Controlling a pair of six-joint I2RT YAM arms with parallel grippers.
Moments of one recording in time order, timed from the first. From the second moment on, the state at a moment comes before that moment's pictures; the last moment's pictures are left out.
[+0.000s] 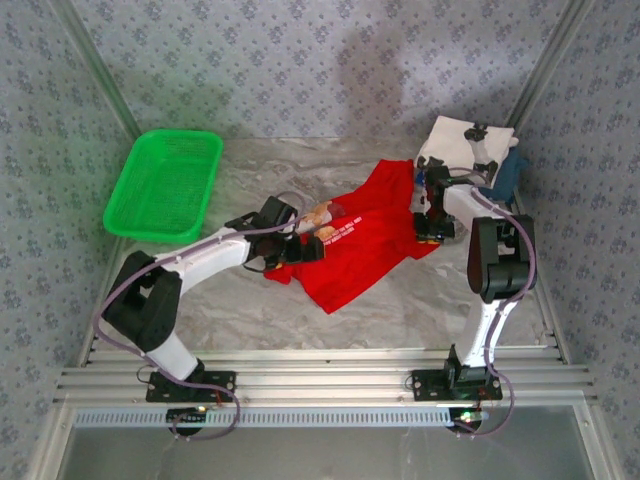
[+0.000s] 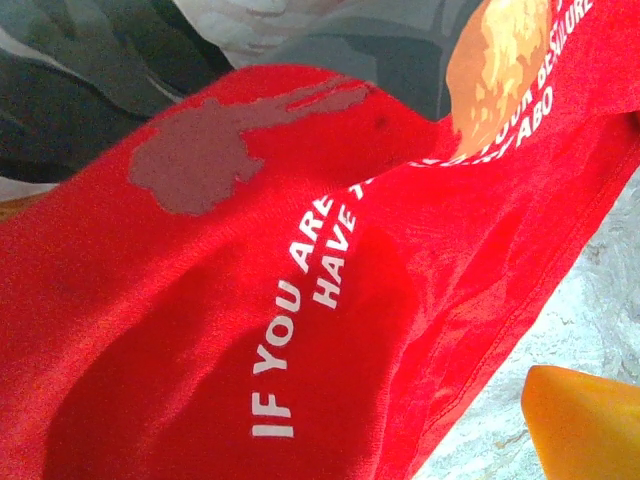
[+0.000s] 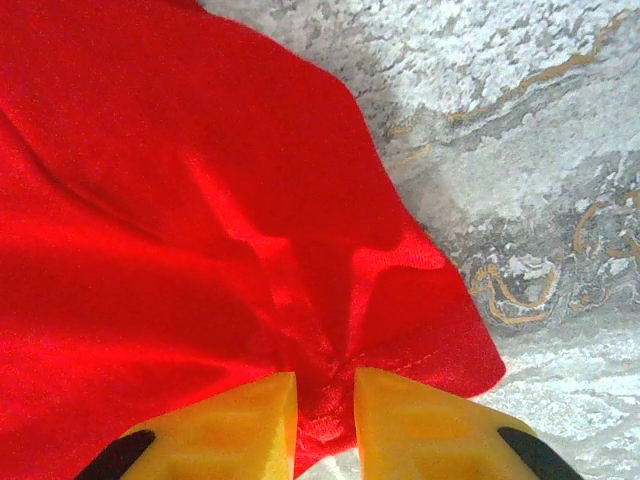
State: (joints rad) left arm -0.63 1.62 1.05 -0.47 0.25 -0.67; right arm 0.07 1.91 1.34 -0.85 0.00 0.14
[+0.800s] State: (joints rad) left arm -0.63 1.64 1.05 -0.45 0.25 -0.67; right arm 0.07 1.91 1.34 -0.86 0.02 0.13
